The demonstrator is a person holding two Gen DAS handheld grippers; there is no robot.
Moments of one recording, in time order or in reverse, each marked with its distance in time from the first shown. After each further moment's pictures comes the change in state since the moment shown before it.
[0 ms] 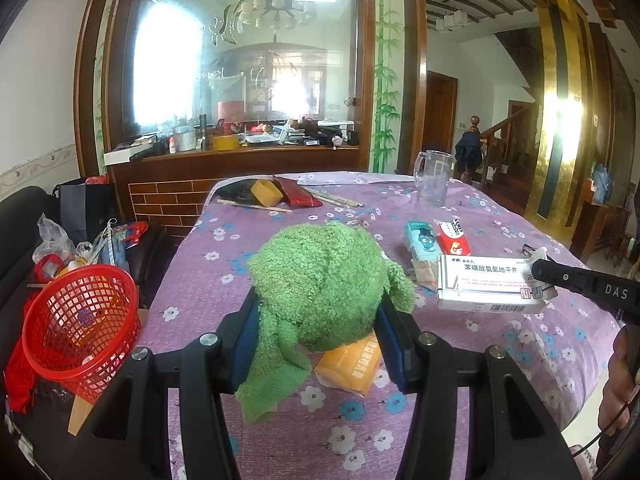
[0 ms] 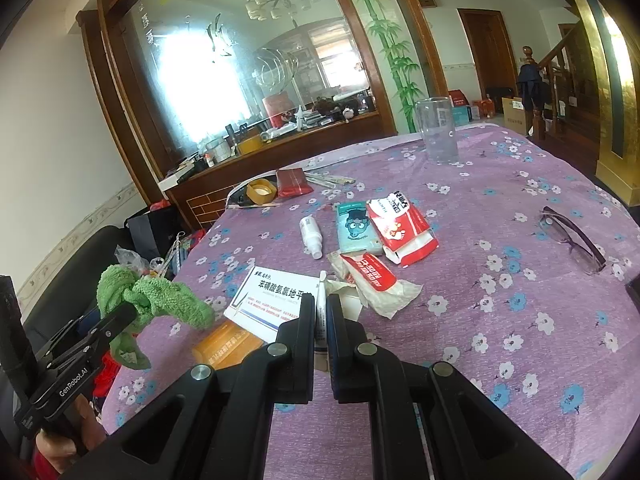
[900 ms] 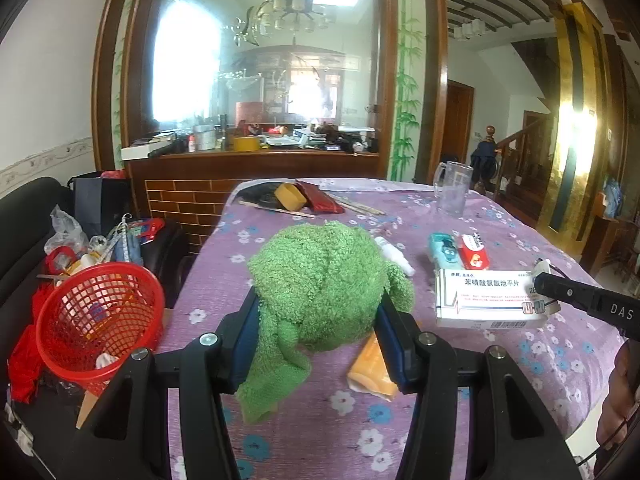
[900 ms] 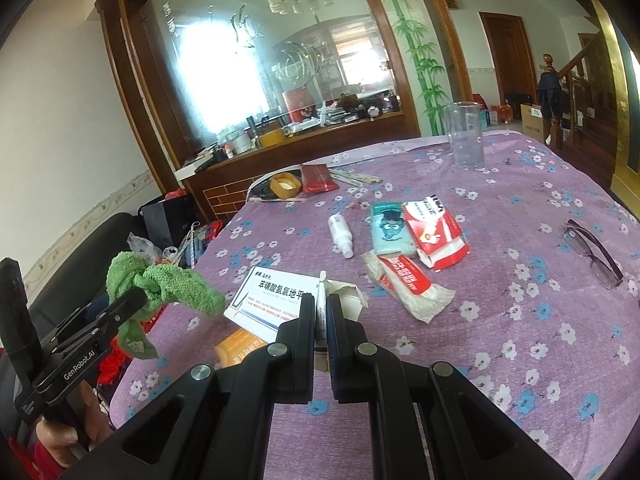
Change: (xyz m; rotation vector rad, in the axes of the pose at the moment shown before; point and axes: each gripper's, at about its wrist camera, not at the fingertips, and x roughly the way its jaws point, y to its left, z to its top) left arm -0.014 0.025 0.008 -0.048 -0.012 0.054; right arm 0.011 0.029 0.002 -0.058 0.016 0.050
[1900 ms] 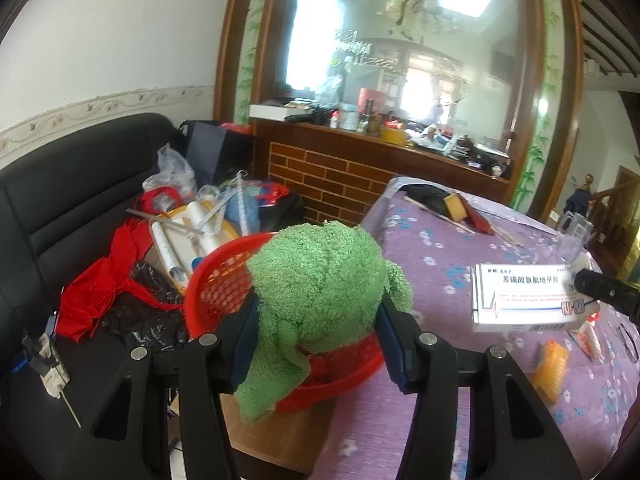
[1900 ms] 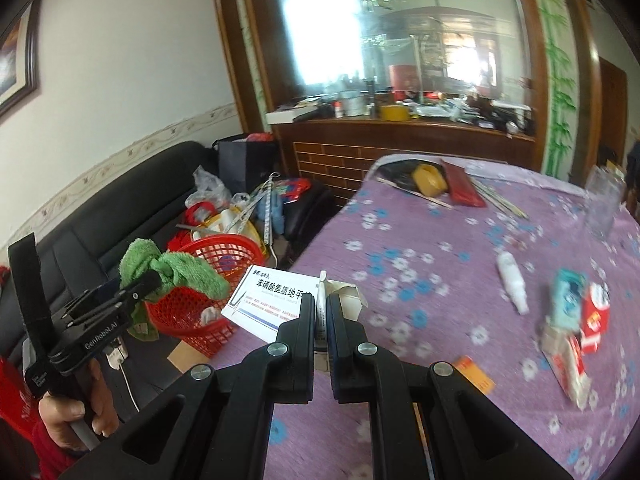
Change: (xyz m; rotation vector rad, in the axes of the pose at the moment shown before) left arm -0.019 0.205 -0.011 -0.270 0.049 0.308; right arm 0.108 0.208 0.028 -0.321 0.129 0.187
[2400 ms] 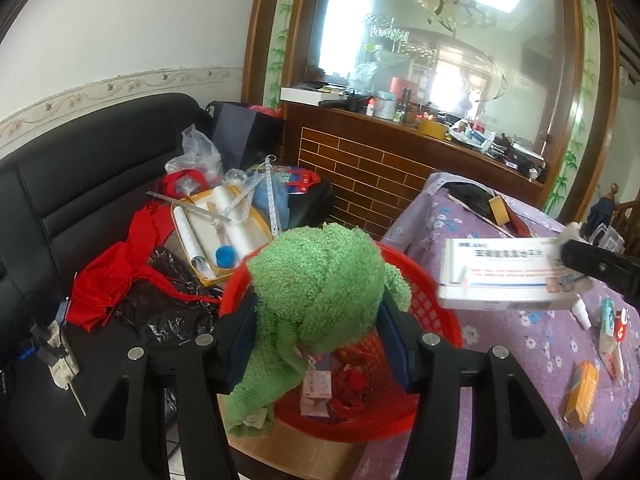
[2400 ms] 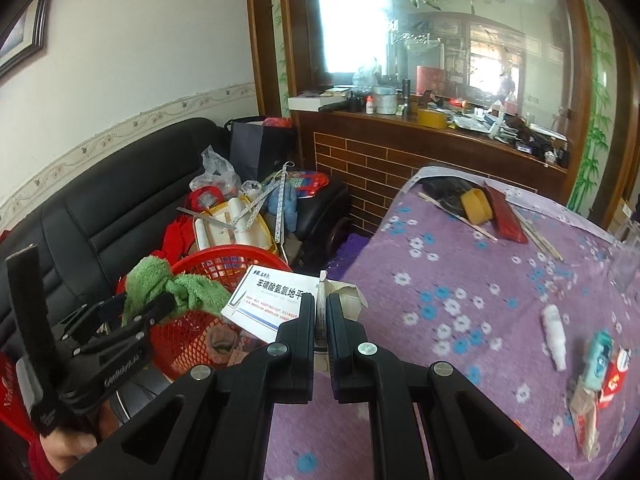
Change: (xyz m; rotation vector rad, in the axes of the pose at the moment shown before) left arm 0.040 0.039 0.014 -0.054 0.051 0.076; right arm 0.085 0.066 0.049 -0.099 0.052 -0.011
